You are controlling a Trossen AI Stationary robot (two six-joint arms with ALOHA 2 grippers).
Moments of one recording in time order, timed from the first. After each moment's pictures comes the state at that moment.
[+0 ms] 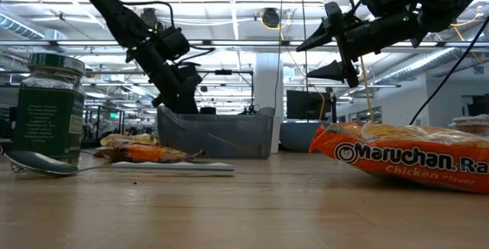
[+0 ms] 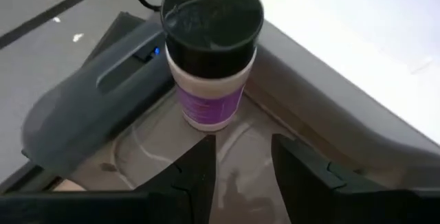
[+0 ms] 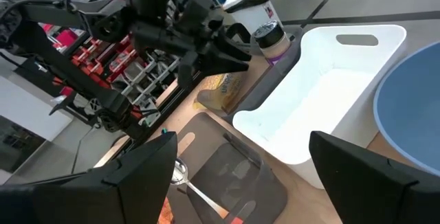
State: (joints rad) left arm 0.75 1.63 0.92 -0.08 0.12 -0.04; right arm -0.45 1.10 0.49 0.42 -0.08 0.67
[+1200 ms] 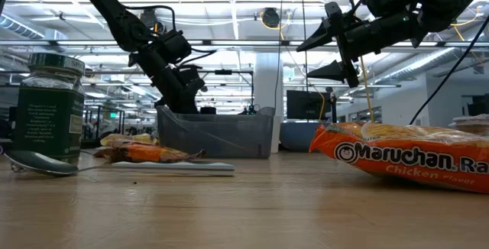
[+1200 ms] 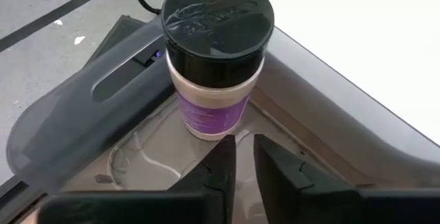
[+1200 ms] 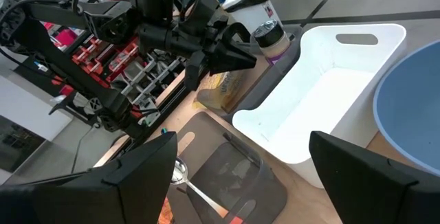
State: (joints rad) left arm 0.75 1.66 0.92 -0.03 0.11 -0.05; right arm -0.45 1.10 0.49 0.41 -0.08 0.67
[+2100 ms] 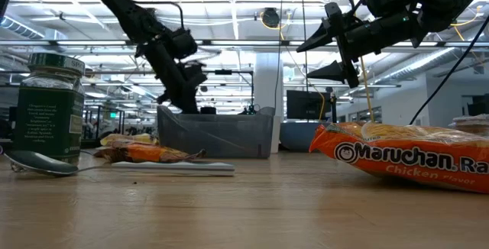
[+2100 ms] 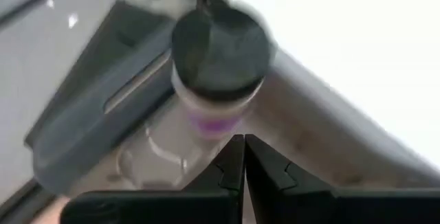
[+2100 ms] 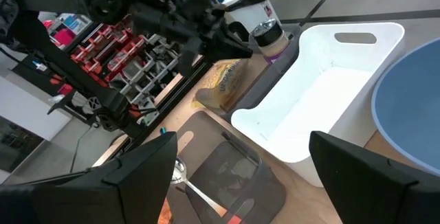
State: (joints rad) left arm 0.77 1.70 1.08 -0.27 0.15 -0.03; right arm -0.45 1.10 0.49 0.41 -0.08 0.67
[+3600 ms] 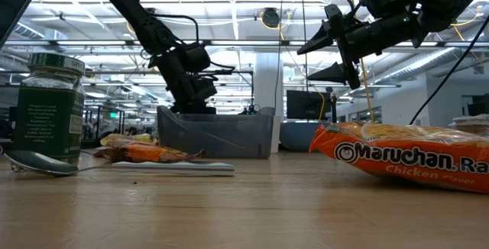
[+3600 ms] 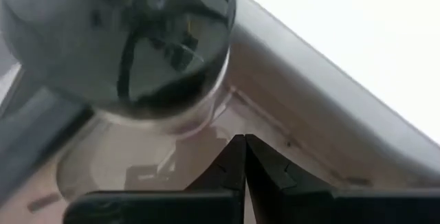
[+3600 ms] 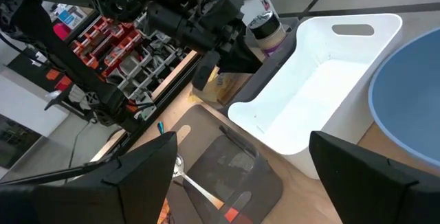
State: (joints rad) left arm 0.73 1.85 1.17 -0.32 0.16 -0.01; right arm -0.45 1.10 0.49 0.39 -0.08 0.67
